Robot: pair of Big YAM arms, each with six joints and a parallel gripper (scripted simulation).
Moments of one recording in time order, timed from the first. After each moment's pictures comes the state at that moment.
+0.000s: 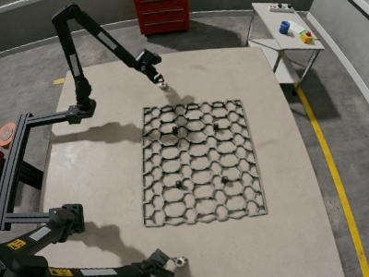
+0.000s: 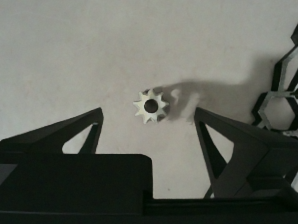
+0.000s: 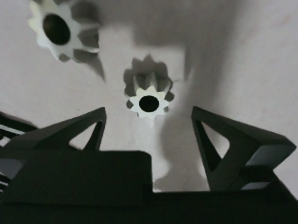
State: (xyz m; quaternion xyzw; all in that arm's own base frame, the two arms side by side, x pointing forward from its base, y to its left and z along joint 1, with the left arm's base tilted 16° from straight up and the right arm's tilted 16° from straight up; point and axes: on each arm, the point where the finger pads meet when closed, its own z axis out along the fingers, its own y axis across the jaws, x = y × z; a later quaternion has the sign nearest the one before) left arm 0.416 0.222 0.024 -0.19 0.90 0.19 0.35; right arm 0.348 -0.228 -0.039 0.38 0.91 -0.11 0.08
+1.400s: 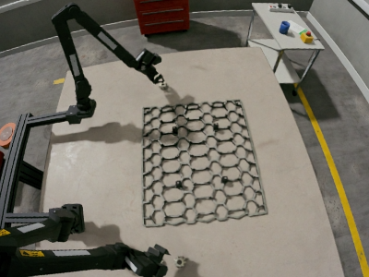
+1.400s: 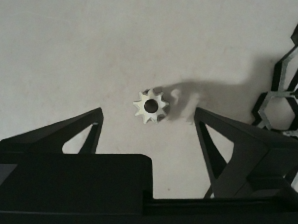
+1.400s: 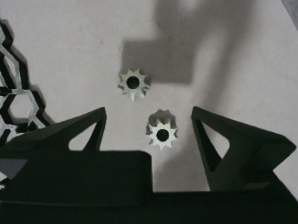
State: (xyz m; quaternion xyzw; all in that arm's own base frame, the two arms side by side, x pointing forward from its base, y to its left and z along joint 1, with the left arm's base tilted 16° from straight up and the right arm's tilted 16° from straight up) left arm 0.416 0.222 0.024 -0.19 0.90 0.19 0.35; right arm 0.390 -0.212 0.023 0.19 0.90 -0.19 0.35
